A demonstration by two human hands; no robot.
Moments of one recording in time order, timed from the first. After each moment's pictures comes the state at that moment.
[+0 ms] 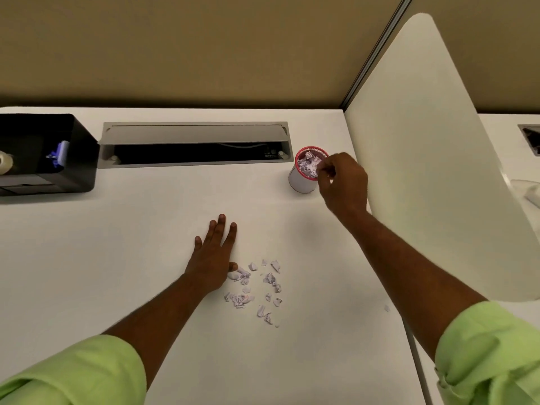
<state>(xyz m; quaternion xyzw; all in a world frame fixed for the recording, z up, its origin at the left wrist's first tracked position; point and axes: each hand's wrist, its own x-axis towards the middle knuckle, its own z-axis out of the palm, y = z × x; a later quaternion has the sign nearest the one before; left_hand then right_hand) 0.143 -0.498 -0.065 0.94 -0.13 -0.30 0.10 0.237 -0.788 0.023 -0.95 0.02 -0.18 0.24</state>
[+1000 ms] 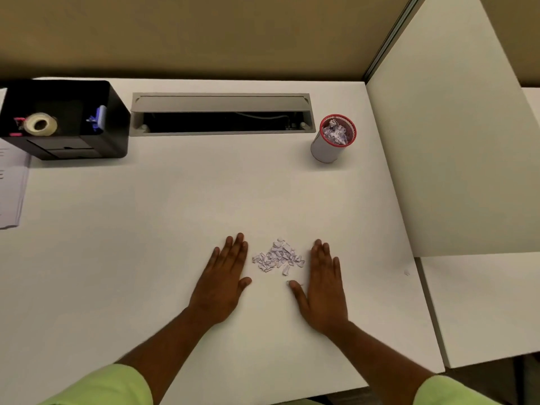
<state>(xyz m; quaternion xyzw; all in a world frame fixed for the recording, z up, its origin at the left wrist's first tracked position) 0.007 -0.443 -0.091 0.96 -0.20 -0.16 0.12 -0.043 -0.708 -0.097 -0.98 -0.02 0.04 0.17</state>
